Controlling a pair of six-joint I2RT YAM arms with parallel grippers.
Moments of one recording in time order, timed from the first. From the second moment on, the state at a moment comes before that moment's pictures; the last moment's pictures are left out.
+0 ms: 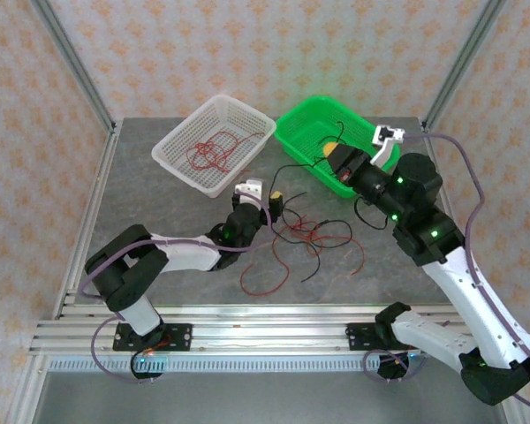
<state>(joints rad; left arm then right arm) -0.78 1.66 0.71 0.69 -0.54 -0.31 0.51 0.93 1.20 -0.30 -0.17 0.95</state>
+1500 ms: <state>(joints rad) -0.75 0.96 0.42 0.41 -0.50 -0.46 0.06 1.56 1.62 -0.25 -0.16 0.67</state>
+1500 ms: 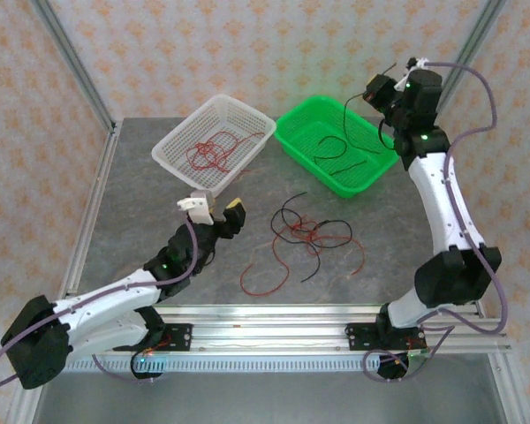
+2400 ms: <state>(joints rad) -0.75 0.83 0.43 0.17 -0.52 -0.50 0.05 2.05 1.58 -0.36 -0.13 0.61</state>
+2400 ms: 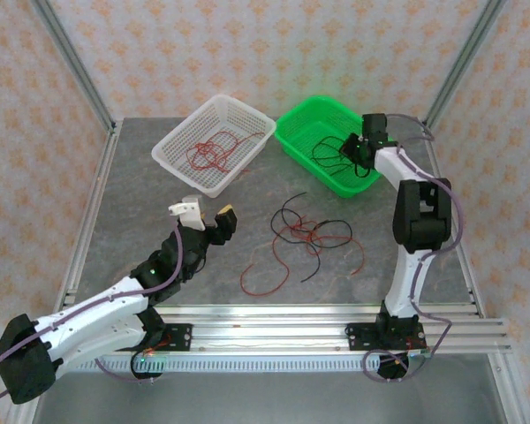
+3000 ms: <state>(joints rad) -0.75 0.87 0.54 -0.03 -0.50 -0.58 0.11 2.10 1.71 -0.57 0.14 0.50</state>
